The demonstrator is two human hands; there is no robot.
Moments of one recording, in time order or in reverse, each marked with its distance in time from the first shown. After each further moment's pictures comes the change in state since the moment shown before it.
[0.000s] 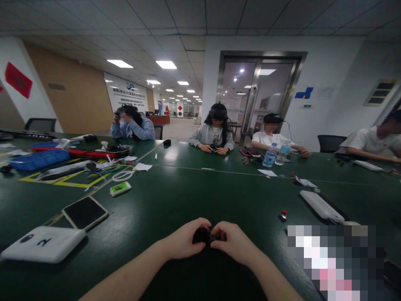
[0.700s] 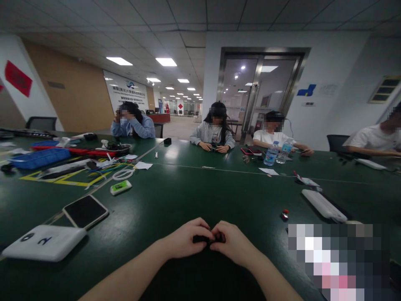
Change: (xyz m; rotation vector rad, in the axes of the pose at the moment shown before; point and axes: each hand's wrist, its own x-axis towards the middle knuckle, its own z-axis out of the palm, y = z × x) left_hand 0.001 -0.004 0.001 0.061 -0.050 0.100; right_hand 0.001 -0.006 0.003 -0.113 -0.002 -0.030
